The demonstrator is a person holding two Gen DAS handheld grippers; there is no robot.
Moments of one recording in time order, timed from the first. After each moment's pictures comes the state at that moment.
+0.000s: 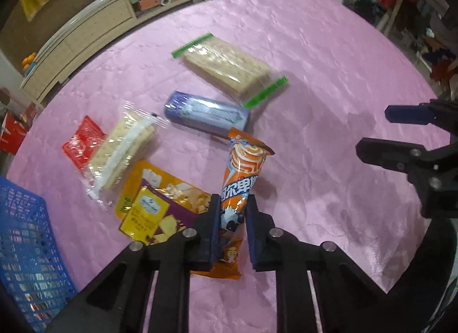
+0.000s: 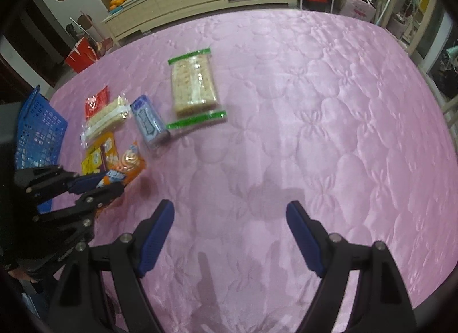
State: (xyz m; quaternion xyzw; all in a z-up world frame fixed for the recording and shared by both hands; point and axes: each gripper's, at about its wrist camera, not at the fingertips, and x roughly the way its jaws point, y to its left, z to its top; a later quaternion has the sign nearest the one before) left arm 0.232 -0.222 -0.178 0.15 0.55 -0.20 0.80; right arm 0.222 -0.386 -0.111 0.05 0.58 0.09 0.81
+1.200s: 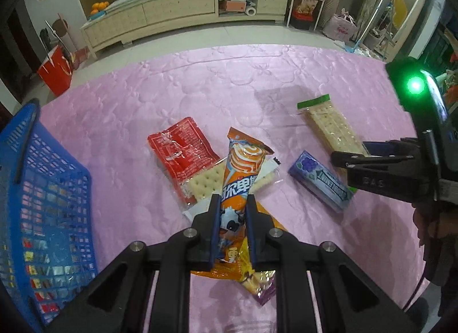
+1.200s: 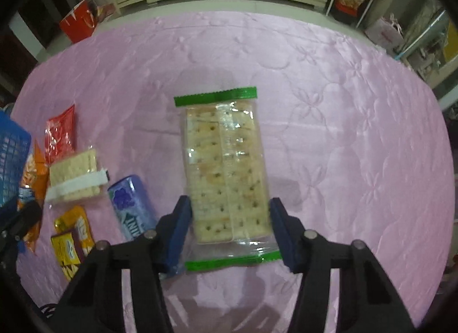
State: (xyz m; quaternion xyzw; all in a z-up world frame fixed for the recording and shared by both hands) left arm 0.294 -0.143 -0.150 0.03 0.53 -0.06 0.84; right arm 0.346 -0.300 -0.152 -0.05 0.61 0.08 0.79
